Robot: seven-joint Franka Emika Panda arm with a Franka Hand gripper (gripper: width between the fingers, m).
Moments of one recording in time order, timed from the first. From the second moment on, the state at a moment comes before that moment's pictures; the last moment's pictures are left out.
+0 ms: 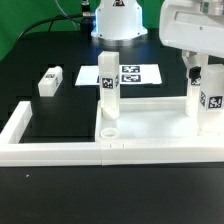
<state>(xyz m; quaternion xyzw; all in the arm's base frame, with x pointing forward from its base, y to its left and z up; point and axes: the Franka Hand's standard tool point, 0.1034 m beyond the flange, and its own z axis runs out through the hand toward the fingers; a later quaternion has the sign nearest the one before) 0.639 0.113 0.111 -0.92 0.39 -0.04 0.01</state>
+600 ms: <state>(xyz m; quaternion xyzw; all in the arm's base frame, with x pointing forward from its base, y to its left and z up) 0.642 0.110 0.110 -0.99 0.10 -0.05 -0.01</state>
